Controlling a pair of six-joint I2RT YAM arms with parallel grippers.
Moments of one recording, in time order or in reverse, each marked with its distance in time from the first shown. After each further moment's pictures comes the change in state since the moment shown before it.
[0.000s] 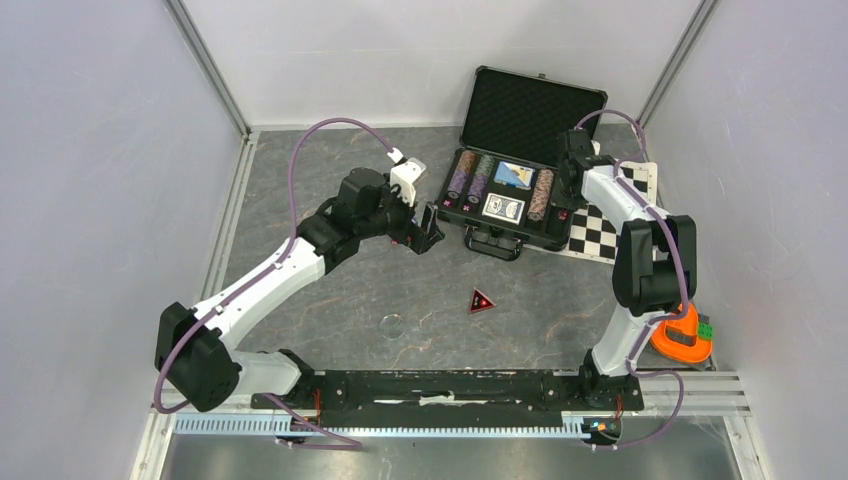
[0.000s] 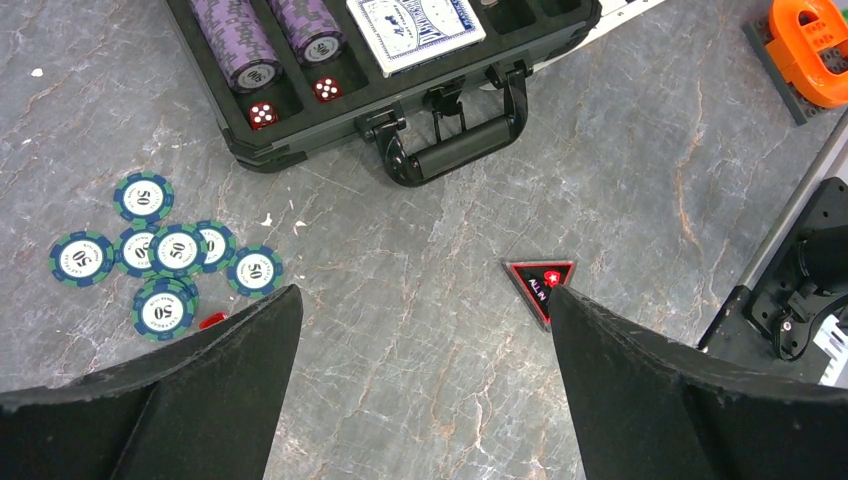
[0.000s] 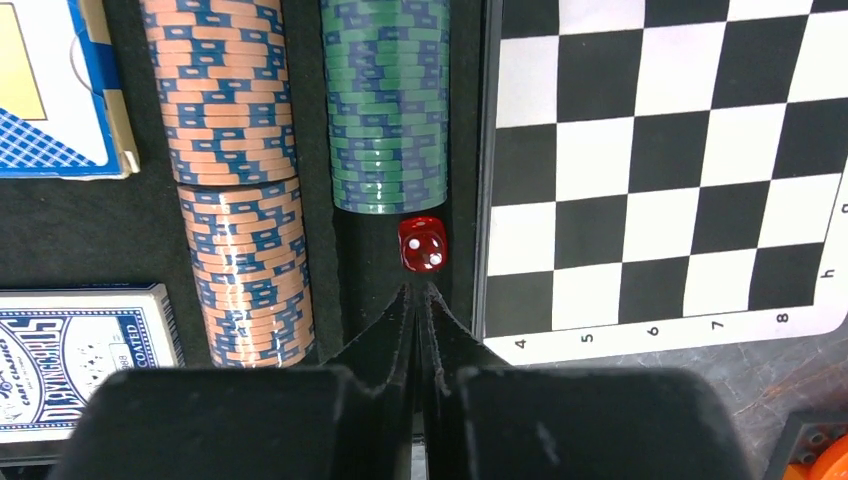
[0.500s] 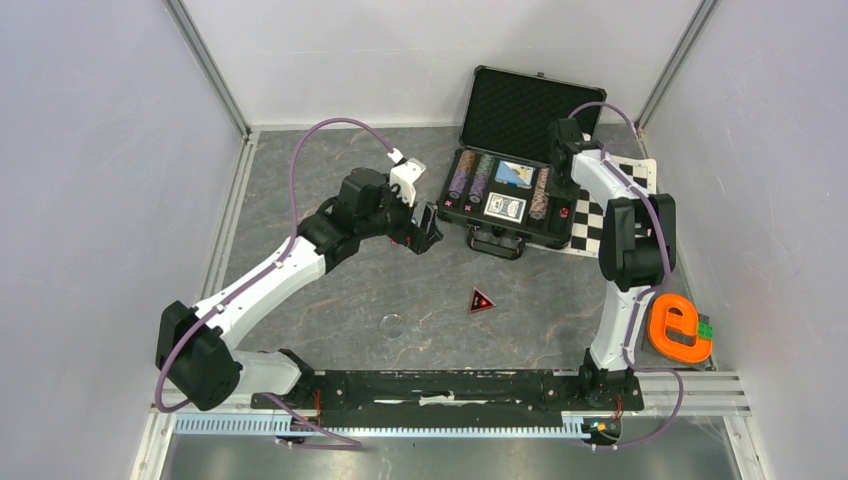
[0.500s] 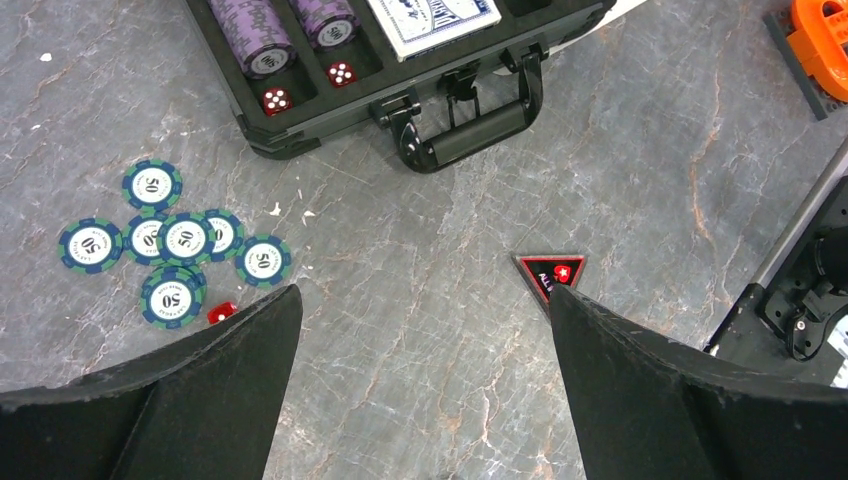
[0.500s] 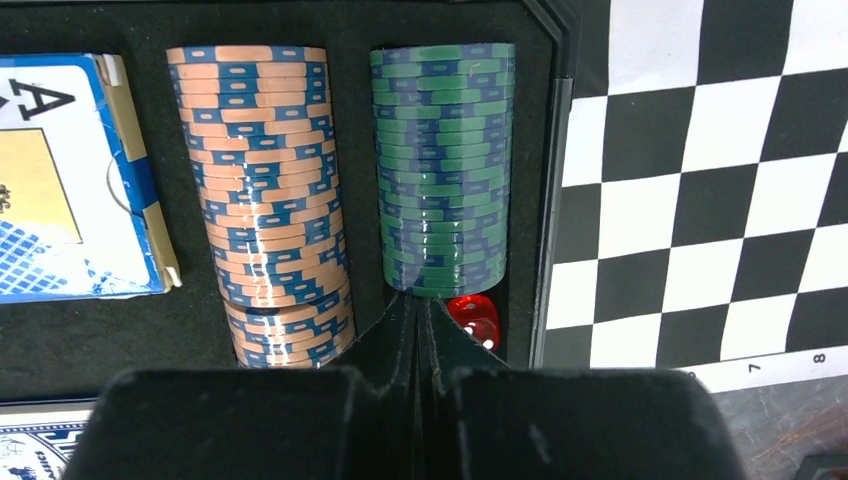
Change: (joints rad) left arm 0.002 0.008 0.003 -0.011 -0.013 0.006; right arm -0.001 0.190 0.194 -0.045 0.011 0.003
